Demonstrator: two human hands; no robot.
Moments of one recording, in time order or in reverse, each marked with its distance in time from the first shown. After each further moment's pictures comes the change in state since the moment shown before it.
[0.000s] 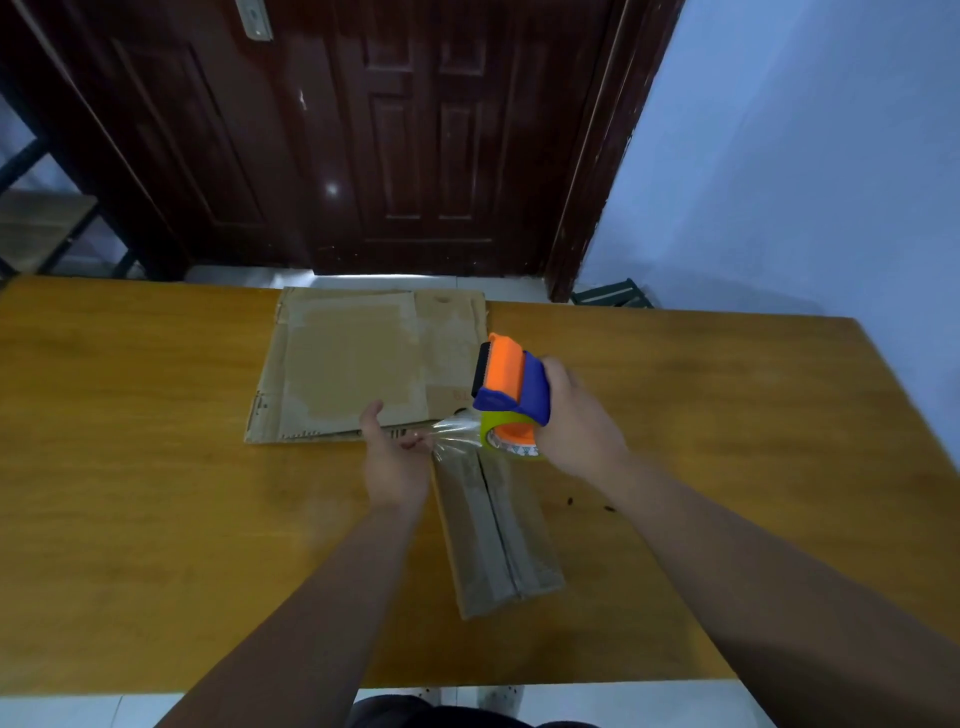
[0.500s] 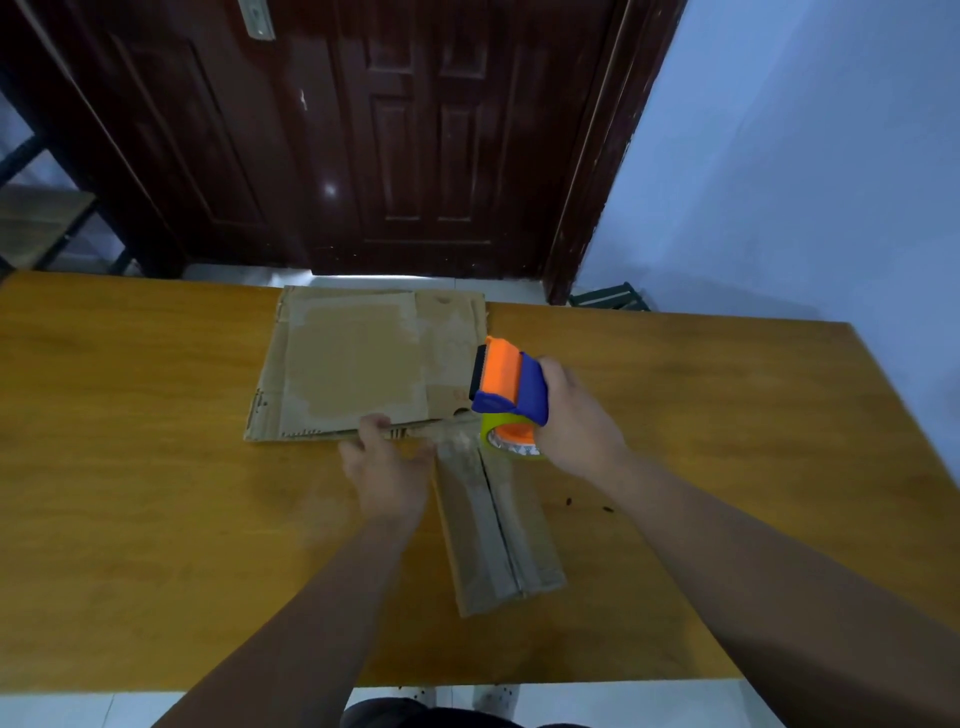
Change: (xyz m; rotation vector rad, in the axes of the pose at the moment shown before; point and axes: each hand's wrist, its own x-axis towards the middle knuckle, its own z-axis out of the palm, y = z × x) left_hand -0.020 0.010 -0.012 0.366 0.119 0.119; right_hand 0.000 -0.004 -0.001 -0.047 -0.020 0.002
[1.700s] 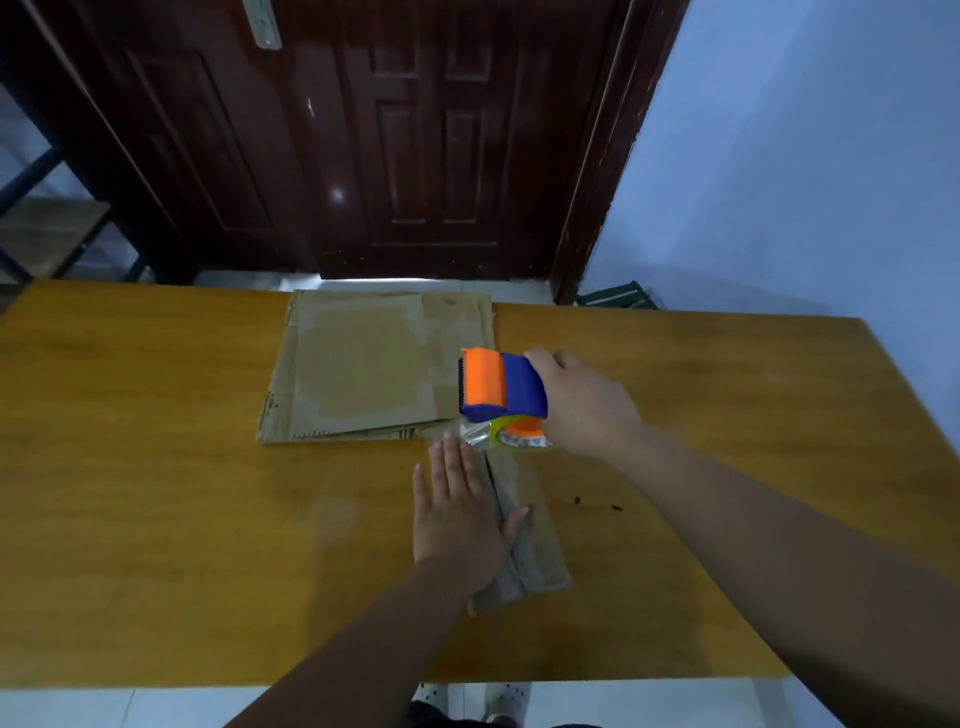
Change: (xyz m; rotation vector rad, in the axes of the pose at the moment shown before) left_hand -0.055 -0.018 0.028 0.967 -0.325 0.525; right_hand 0.008 -0.015 -0.021 -0.341 -0.081 -0.101
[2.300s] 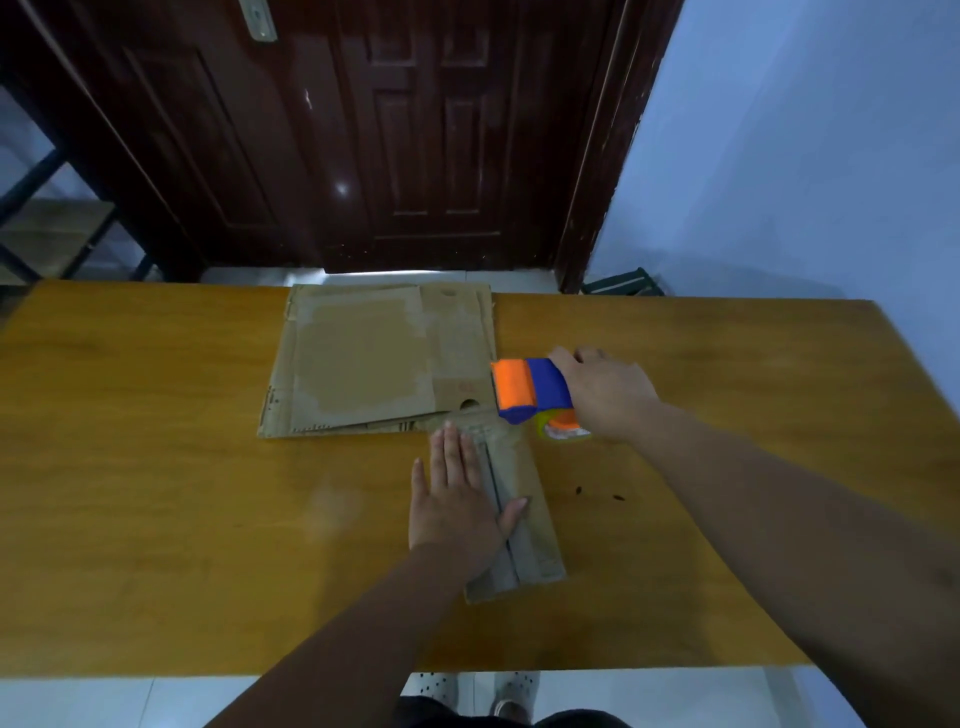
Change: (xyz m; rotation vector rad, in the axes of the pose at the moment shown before) left_hand 0.003 0.000 -0.006 0.039 -0.078 0.021; right_hand 0.009 0.040 0.007 -0.199 -0.109 0.034
